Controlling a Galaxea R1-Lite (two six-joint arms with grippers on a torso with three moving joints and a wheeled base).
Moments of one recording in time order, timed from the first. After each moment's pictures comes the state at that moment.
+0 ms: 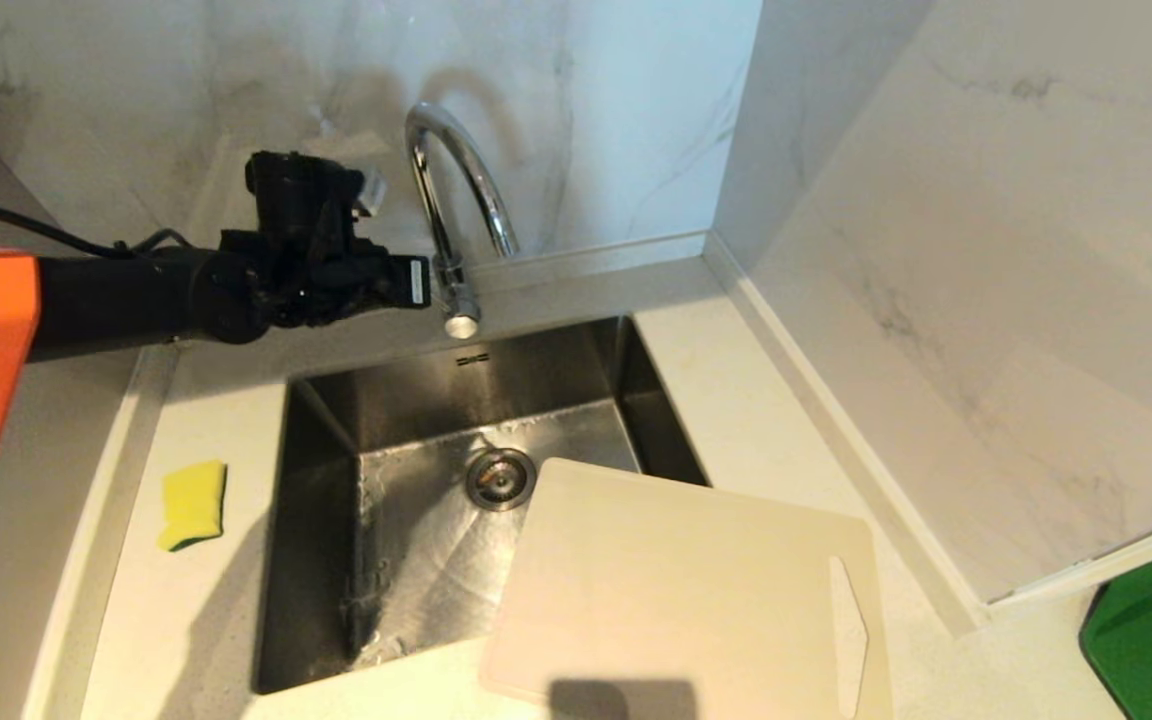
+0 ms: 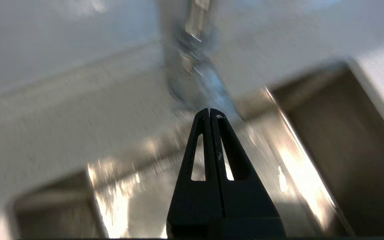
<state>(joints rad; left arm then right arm) -0.33 2.21 -1.98 -0.01 0.12 -0.04 -0.01 0.00 -0.08 0.20 -0.01 0.03</state>
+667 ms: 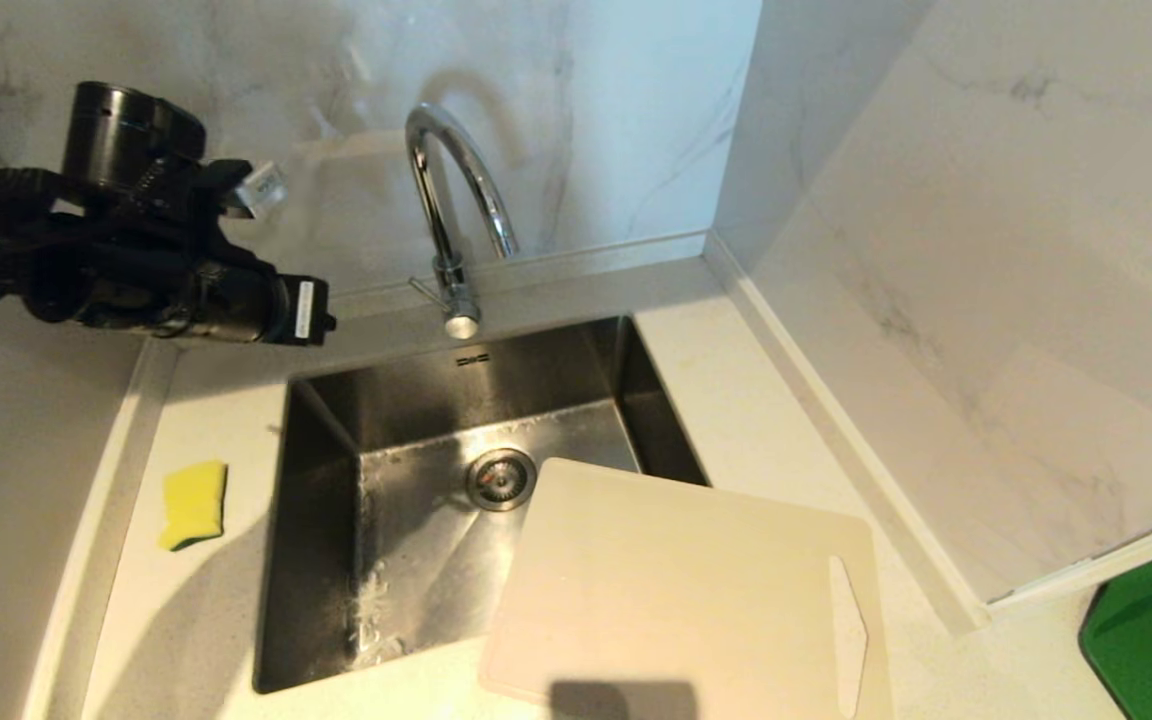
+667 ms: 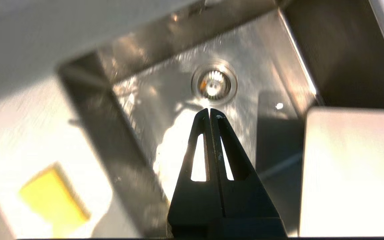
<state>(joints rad) -0.32 1.78 -1.59 0.30 0.10 -0.06 -0.01 0.00 -0.08 0.20 -0.01 0.03</state>
